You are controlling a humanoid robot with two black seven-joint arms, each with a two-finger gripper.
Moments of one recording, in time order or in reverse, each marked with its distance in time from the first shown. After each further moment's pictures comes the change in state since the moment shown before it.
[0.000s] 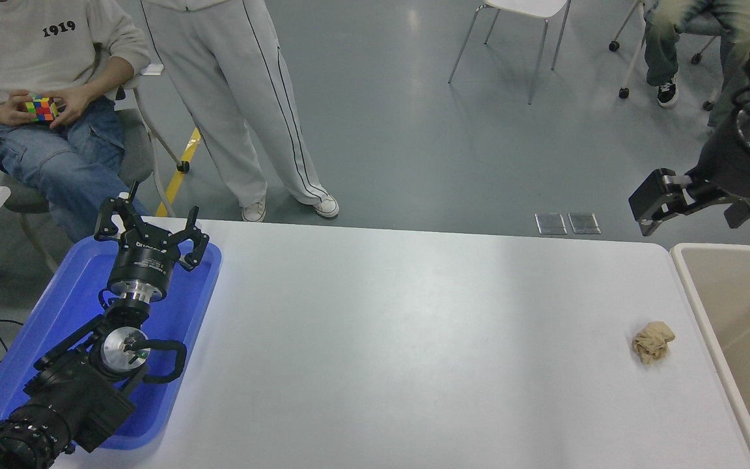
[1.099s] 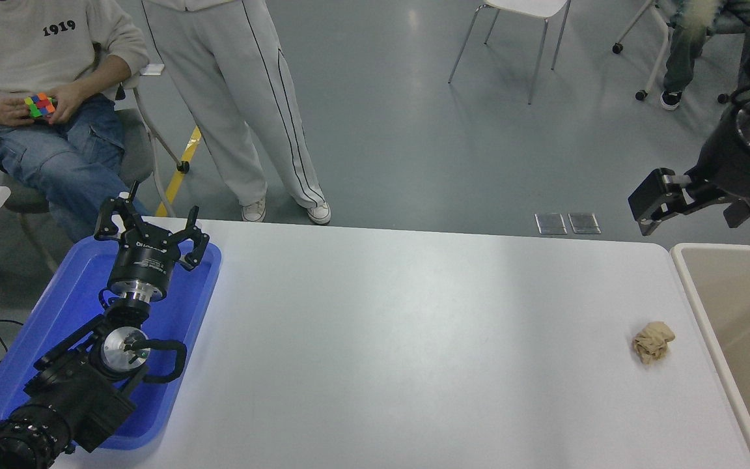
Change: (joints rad) left arm 0.000 0.000 0.000 0.000 0.000 0.000 0.000; right arm -0.003 -0.005 0.000 0.000 0.000 0.000 0.000
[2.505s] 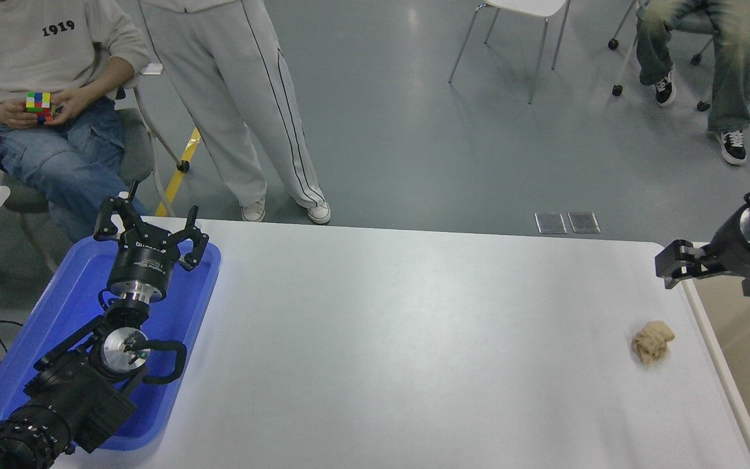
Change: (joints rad) left arm 0.000 0.000 0.000 0.002 0.000 0.001 0.000; right arm -0.548 -0.089 0.044 -0.199 -0.002 -0.376 0.000
